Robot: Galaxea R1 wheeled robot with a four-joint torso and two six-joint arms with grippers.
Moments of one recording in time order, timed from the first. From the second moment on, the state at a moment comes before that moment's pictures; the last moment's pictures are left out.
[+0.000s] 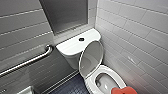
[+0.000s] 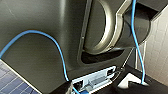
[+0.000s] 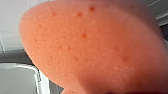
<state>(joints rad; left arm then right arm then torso) 1.66 2.81 -2.29 1.22 -0.15 -1.07 -0.97 2.28 -1.64 0.25 0.69 0.74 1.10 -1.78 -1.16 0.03</state>
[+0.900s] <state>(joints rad) 1.66 2.84 -2.29 1.22 -0.15 -1.02 -1.21 2.21 -1.41 0.22 0.78 0.63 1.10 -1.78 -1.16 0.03</state>
